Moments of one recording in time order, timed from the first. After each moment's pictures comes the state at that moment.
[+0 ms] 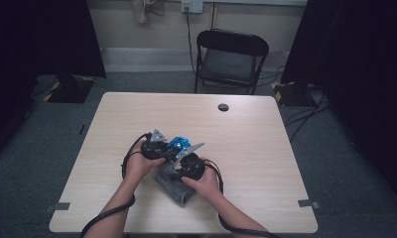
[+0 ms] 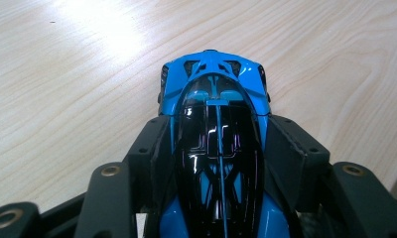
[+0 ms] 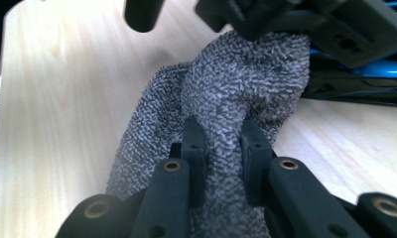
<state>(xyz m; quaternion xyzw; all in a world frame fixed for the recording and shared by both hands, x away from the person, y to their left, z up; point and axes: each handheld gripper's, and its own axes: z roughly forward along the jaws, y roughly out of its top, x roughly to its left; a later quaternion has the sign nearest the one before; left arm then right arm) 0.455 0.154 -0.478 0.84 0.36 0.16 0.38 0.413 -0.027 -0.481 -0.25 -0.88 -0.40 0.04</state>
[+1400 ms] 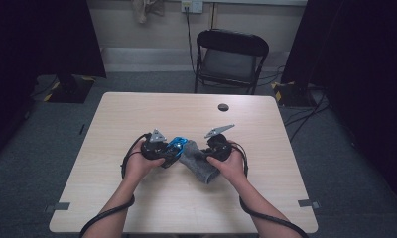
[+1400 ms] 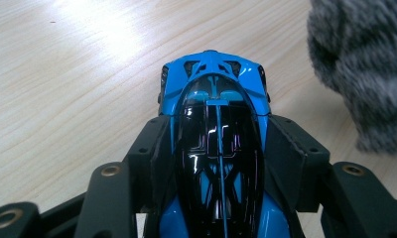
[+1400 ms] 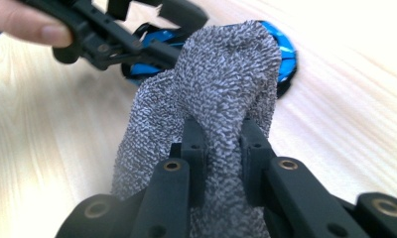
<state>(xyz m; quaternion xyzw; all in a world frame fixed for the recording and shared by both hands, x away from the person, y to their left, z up) 0.454 0.155 -0.478 0.84 0.36 0.15 0.39 0.454 -0.104 -0.442 -0.31 -0.86 -0.40 -0.01</state>
